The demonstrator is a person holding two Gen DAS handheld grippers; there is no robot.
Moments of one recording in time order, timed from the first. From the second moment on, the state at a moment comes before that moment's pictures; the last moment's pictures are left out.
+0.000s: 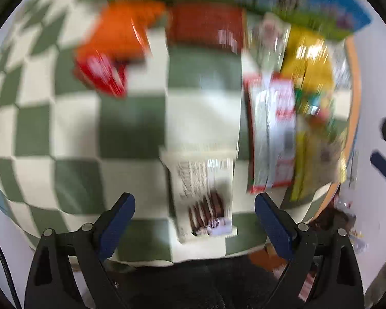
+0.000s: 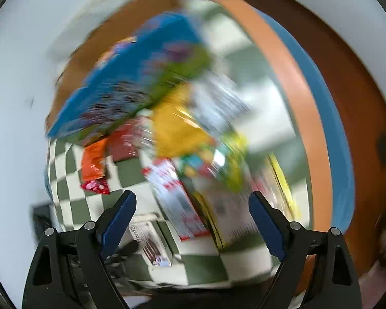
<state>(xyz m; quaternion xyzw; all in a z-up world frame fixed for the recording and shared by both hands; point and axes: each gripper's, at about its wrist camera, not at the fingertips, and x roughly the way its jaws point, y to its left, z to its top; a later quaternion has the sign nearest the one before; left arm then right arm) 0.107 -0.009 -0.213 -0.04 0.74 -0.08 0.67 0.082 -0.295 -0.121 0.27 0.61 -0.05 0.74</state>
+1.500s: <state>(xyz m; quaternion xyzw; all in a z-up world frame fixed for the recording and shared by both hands) 0.113 -0.031 -0.268 -0.01 0.75 -0.06 0.65 0.071 -0.265 -0.200 0.01 0.68 0.00 0.73</state>
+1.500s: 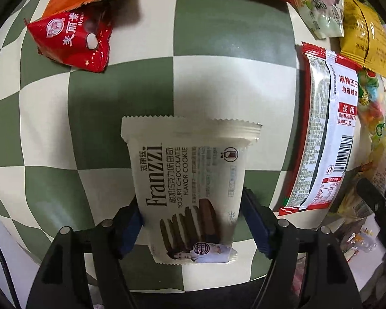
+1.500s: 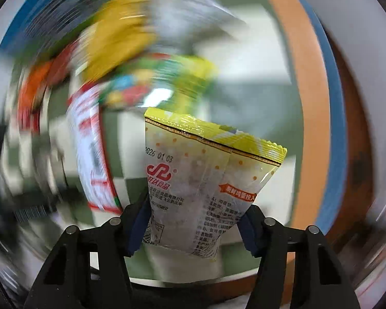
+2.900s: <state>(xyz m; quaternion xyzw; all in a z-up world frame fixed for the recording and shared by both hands) 0.164 -0.033 -0.069 -0.07 0.59 -0.14 0.79 0.101 -0.303 -0.043 0.22 0.56 0.05 0.80</state>
